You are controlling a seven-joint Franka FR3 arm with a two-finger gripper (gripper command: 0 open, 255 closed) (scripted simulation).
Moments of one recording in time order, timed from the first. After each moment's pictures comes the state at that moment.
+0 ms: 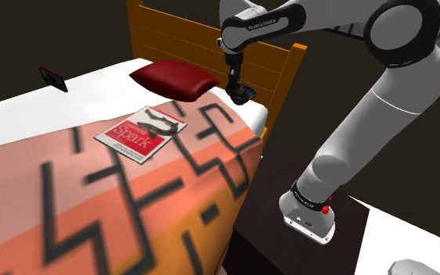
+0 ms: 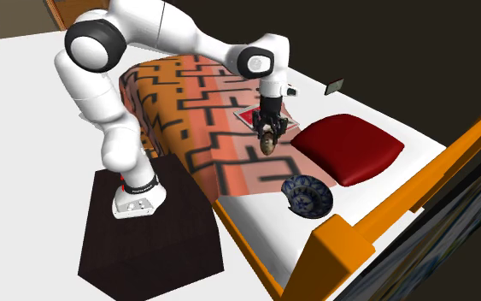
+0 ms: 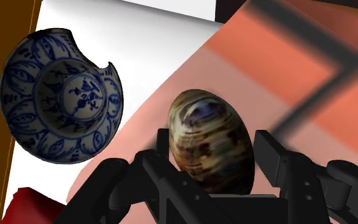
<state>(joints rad) -0.05 -0.07 -0.06 -2.09 -0.30 1.91 -0.47</state>
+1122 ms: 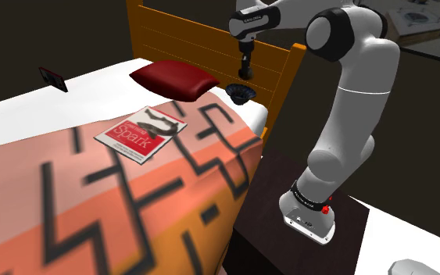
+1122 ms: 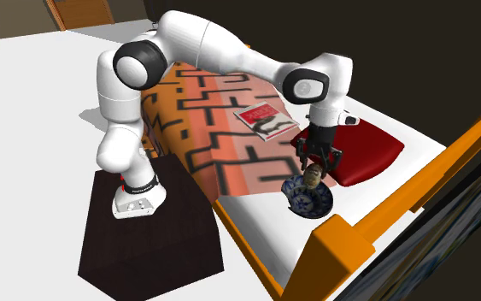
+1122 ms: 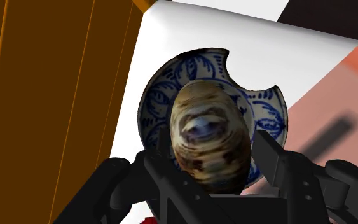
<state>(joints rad) -0.23 0.30 -0.20 -1.63 -0.25 1.91 -0.81</state>
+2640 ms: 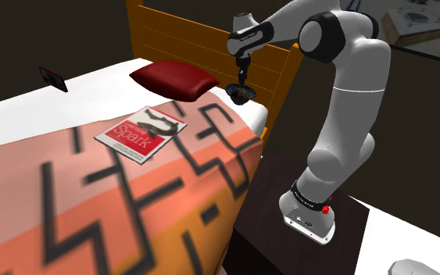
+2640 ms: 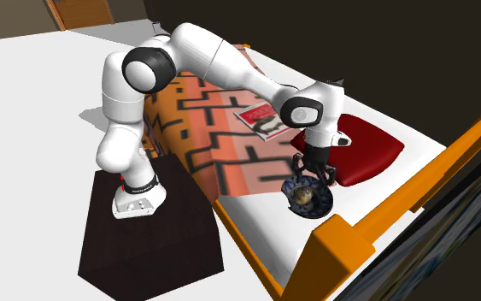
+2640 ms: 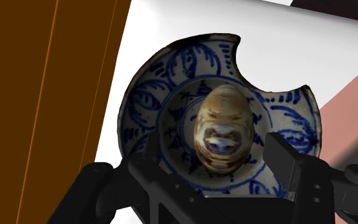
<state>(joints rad) -0.24 0.36 -0.20 -1.73 -0.25 2.07 -0.77</state>
